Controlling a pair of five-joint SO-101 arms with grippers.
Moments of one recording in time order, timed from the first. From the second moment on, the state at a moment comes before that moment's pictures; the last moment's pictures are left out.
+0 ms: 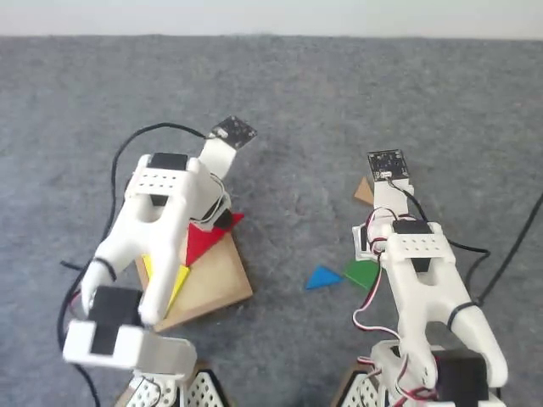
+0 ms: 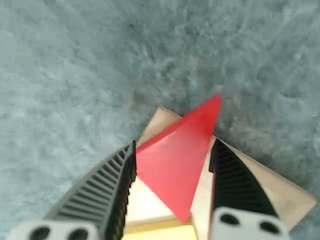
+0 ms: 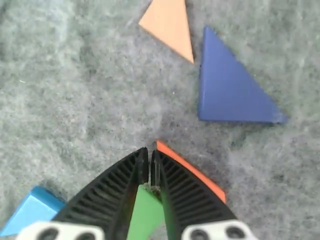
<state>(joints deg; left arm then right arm) -1.1 -1.0 27.9 65.6 -26.8 -6.1 -20.2 58.1 42.3 4.1</state>
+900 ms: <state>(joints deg) -9.1 8.1 24.7 60.0 -25.7 -6.1 -20.2 58.1 42.3 4.1</state>
